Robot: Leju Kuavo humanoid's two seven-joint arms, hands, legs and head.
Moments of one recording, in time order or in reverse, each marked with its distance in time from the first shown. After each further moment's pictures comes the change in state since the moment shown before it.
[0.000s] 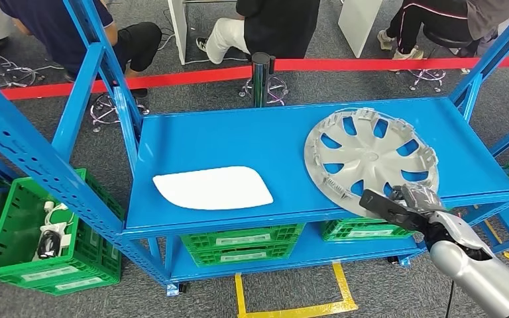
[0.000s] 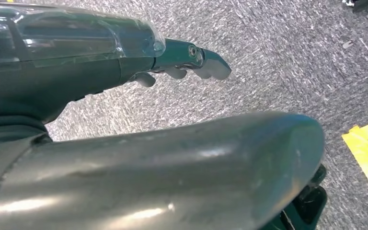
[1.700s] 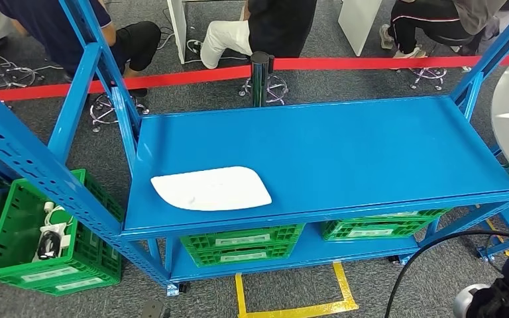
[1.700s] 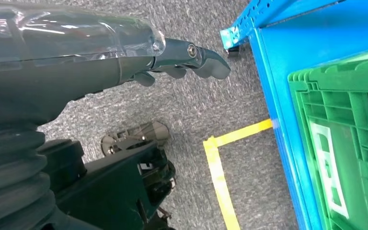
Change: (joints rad) left arm -0.028 -0.004 0.128 -0.004 0.212 -0.034 -0.471; right arm 0.312 0.323 -0.379 -1.142 -0.496 -0.501 -0.639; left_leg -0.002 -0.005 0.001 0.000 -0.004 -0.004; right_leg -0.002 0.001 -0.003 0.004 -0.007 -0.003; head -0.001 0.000
